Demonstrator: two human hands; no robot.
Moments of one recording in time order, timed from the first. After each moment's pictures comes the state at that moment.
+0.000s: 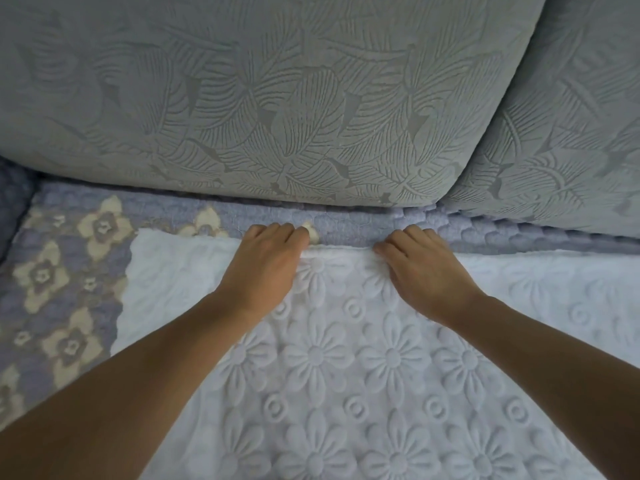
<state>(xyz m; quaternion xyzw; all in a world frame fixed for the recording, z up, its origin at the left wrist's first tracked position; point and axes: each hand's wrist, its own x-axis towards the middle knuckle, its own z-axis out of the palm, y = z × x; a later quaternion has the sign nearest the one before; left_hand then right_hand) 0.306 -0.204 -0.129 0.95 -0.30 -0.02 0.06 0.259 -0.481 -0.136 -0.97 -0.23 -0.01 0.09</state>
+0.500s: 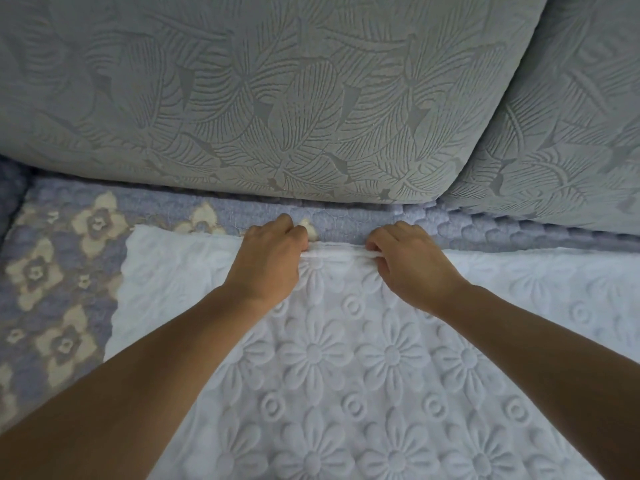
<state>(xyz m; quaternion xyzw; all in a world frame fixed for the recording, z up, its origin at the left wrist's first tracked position) 0.312 -0.218 -0.133 0.96 -0.25 -0.06 0.08 0.272 -0.465 -0.139 -0.97 -0.16 0.06 0.17</state>
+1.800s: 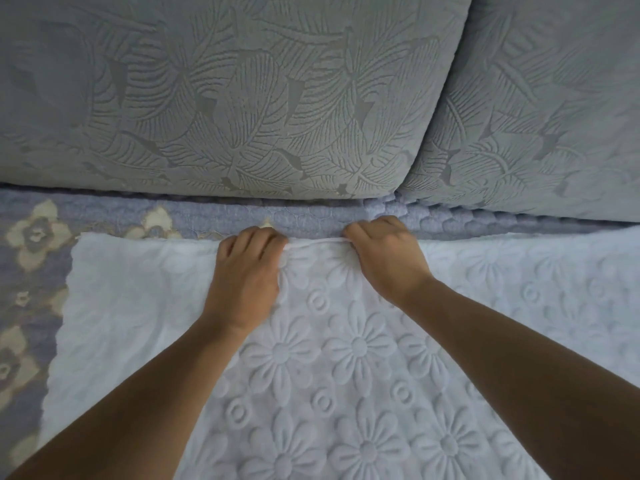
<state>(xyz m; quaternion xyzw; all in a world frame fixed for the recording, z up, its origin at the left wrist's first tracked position) 0.280 -0.232 -0.158 0.96 -0.25 0.02 0.11 0.266 -0.482 -0.155 -0.99 -0.14 -0.05 0.08</state>
